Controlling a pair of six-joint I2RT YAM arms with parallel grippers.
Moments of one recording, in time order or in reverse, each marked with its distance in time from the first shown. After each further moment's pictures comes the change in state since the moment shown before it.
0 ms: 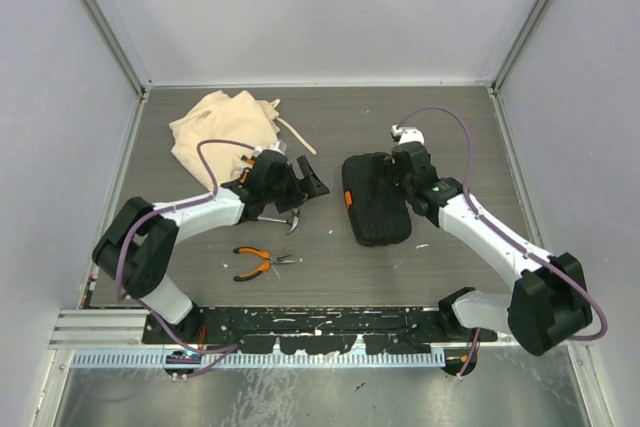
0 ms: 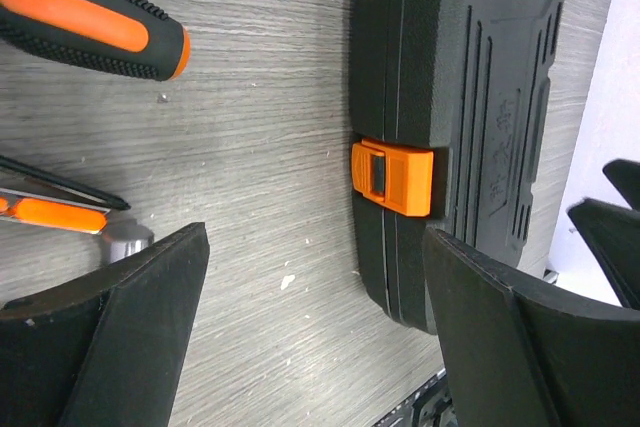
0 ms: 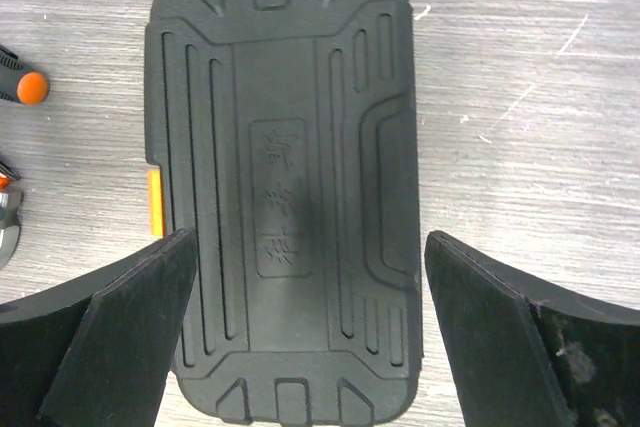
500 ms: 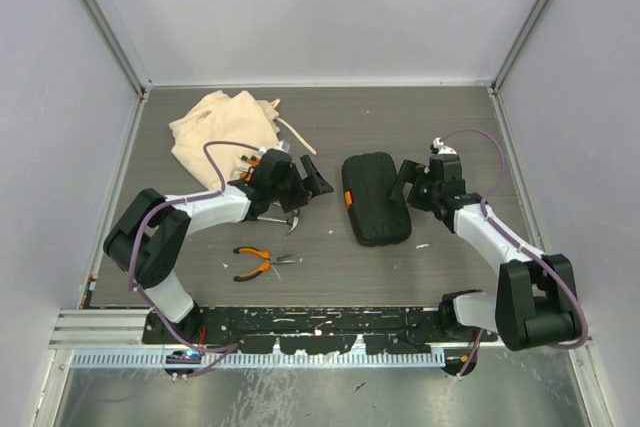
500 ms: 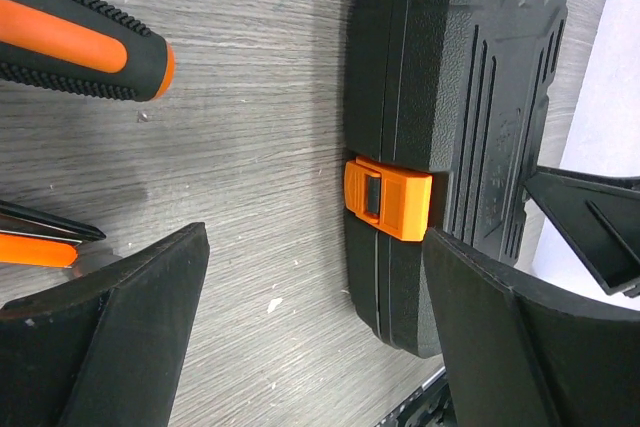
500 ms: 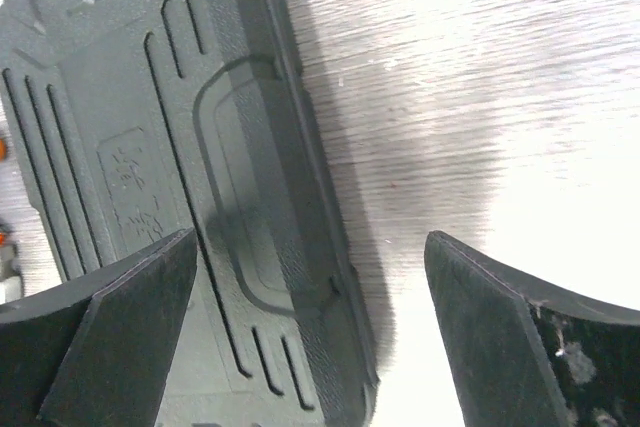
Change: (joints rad) left arm 0.000 0.051 0.015 0.040 0.010 -0.037; right arm -0.290 0.059 -0.194 0.216 -0.269 0.143
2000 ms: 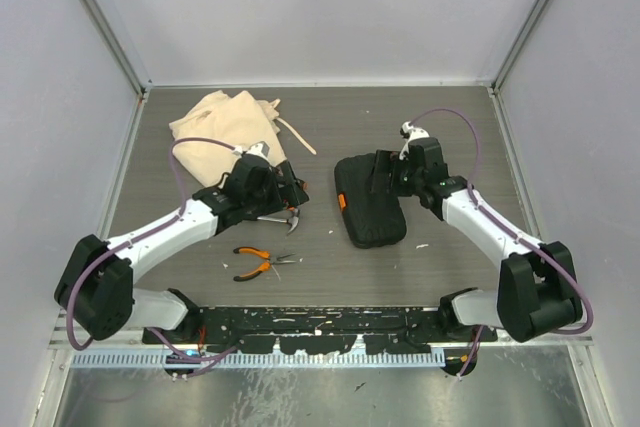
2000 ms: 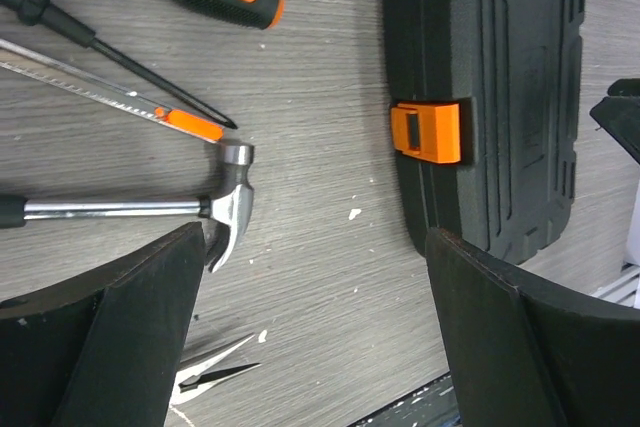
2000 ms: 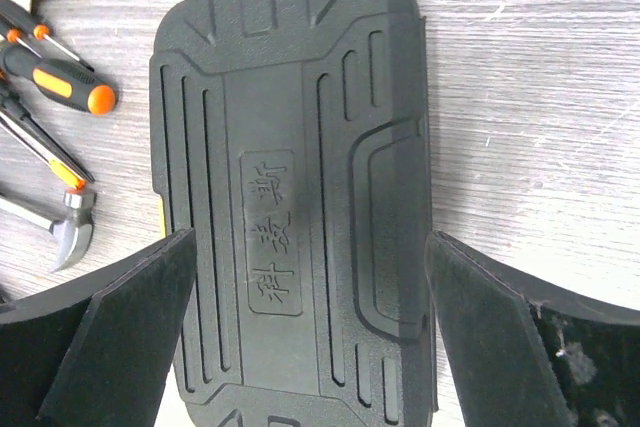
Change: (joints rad) left arm 0.008 -0.337 -0.058 -0.324 -0.119 0.183; right arm 0.139 0.030 0.161 -0.067 -0.026 -0.108
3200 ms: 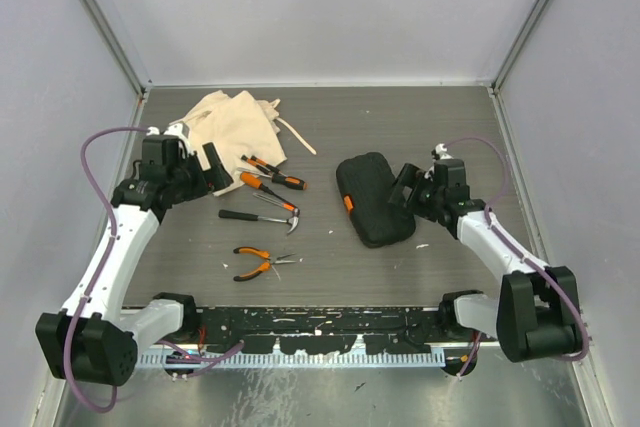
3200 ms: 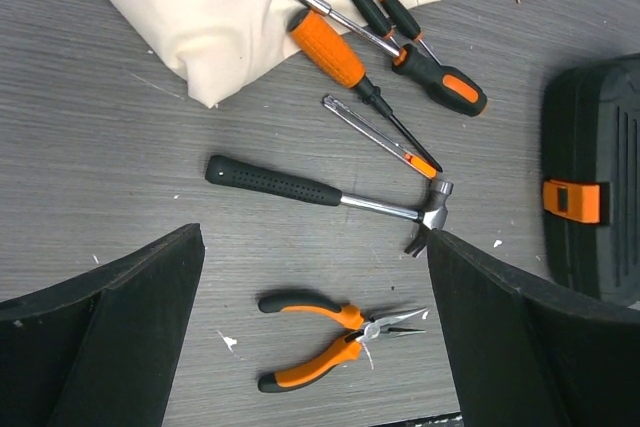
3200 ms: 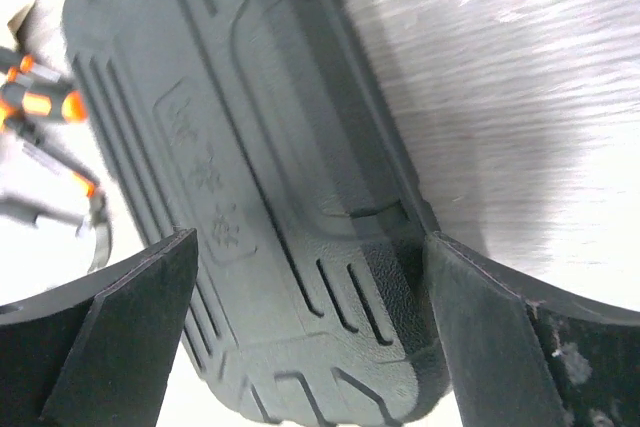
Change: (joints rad) left arm 0.528 -0.277 0.131 -0.456 0.101 0.393; right arm -0.203 -0.087 -0.187 0.027 -0.125 0.179
